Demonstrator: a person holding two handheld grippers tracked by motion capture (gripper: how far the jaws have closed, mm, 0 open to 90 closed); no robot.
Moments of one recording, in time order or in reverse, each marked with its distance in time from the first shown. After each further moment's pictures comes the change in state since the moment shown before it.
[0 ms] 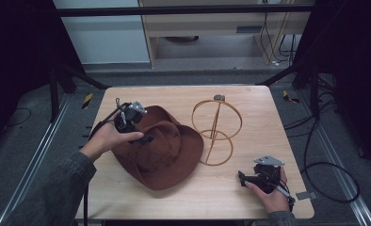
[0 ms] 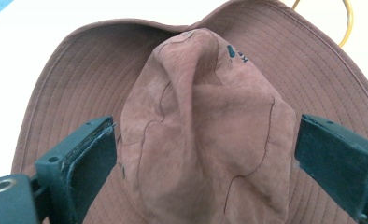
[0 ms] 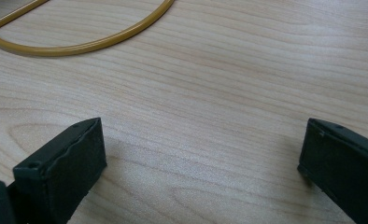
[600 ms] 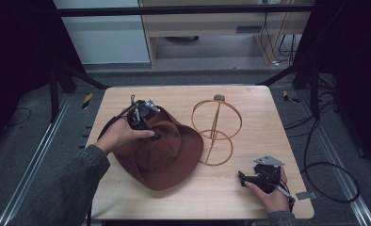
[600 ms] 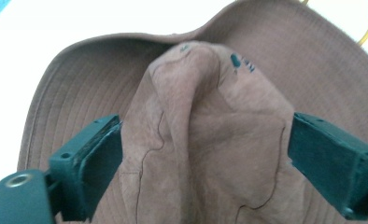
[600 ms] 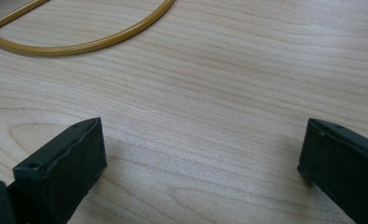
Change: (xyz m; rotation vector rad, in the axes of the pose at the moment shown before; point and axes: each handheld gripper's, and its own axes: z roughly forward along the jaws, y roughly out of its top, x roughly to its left) left arm -0.005 0.024 0.024 0.095 0.038 0.054; right arm 0.000 0.000 0.000 0.001 0.003 0.005
